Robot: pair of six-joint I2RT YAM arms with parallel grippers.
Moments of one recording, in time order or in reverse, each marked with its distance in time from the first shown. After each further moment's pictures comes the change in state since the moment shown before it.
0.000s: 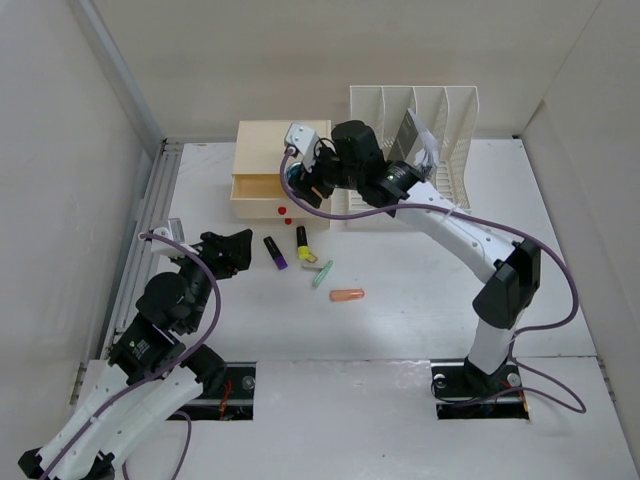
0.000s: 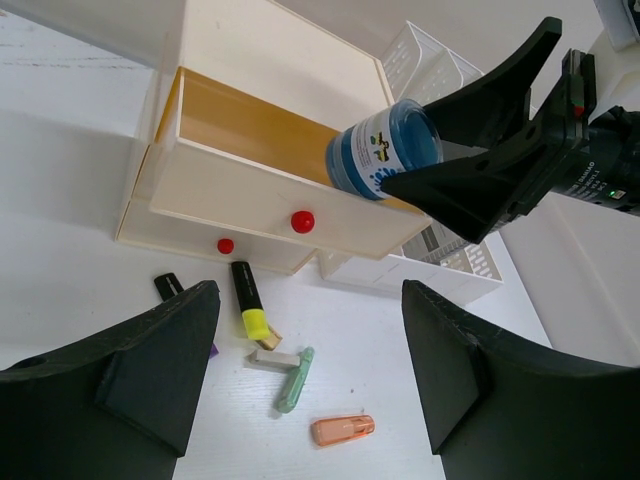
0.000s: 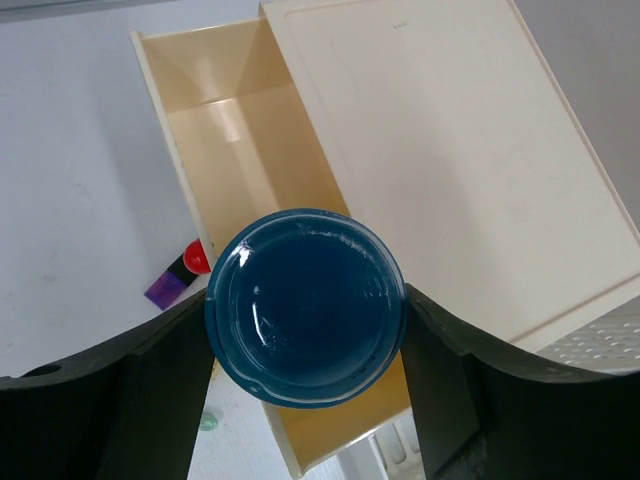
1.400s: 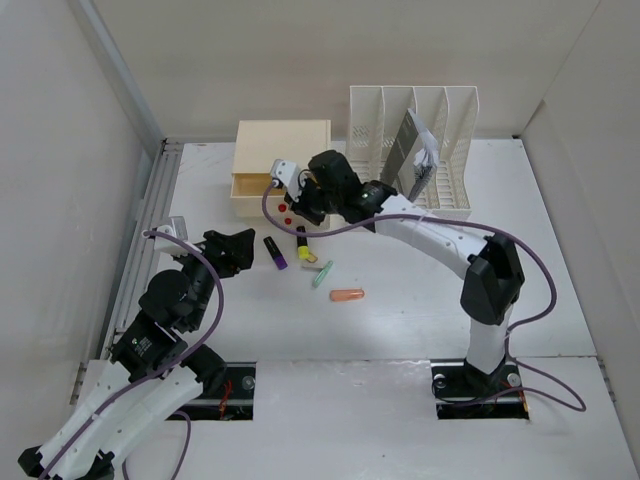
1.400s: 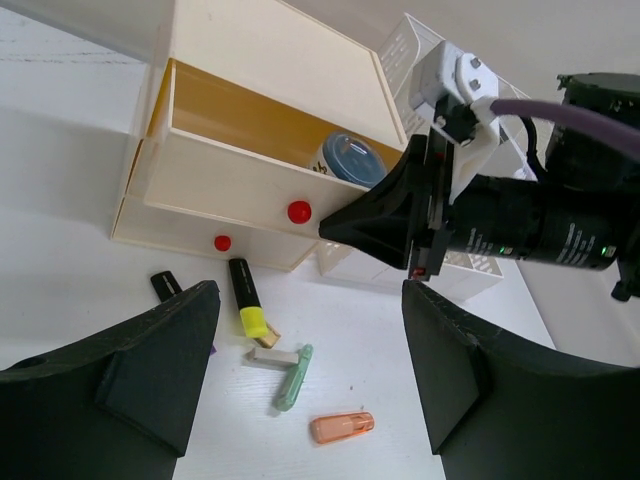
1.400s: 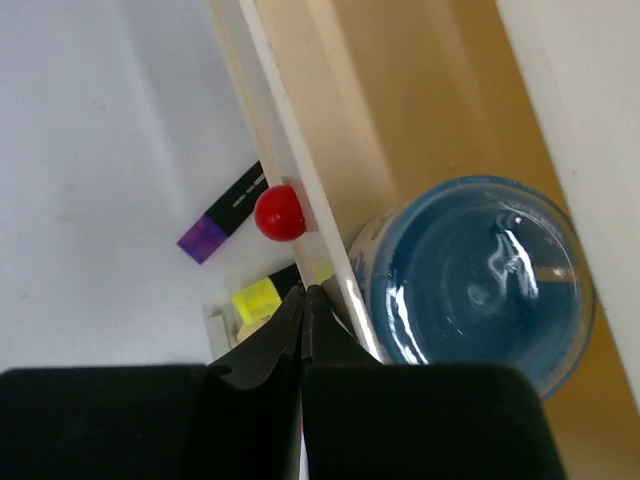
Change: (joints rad) left arm 0.000 0.019 0.000 0.009 0.011 0.000; right arm 0.029 0.087 -0.087 -0.026 0.010 -0.005
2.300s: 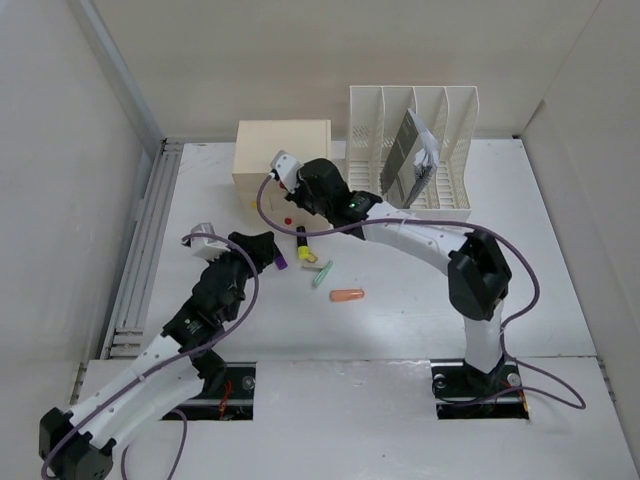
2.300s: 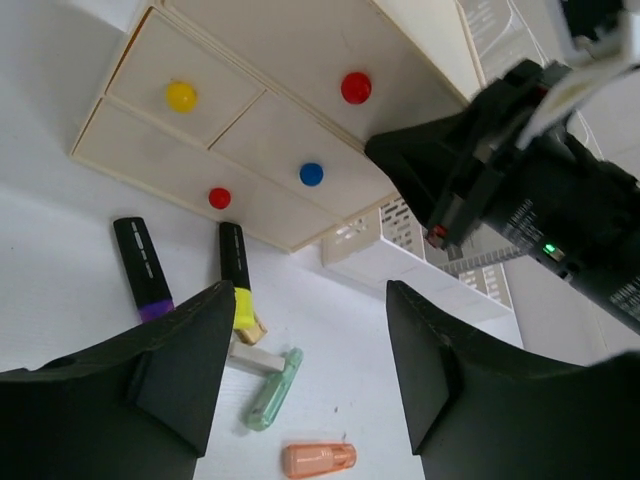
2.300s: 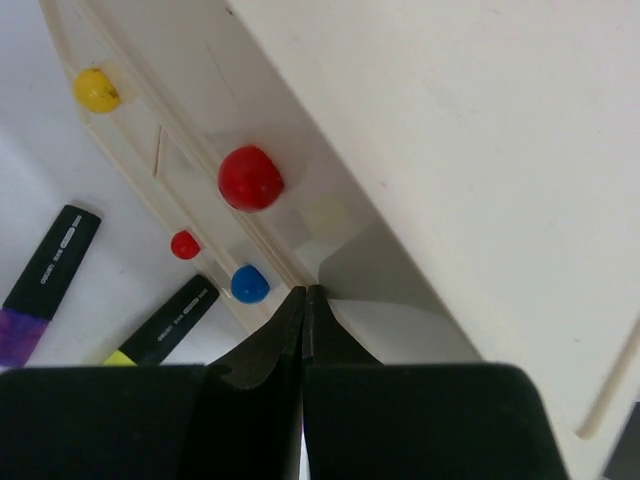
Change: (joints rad) left arm 0.000 0.142 -0.318 0.364 -0.068 -0.256; right arm 0.054 0.080 -0.054 0.282 0.502 0.005
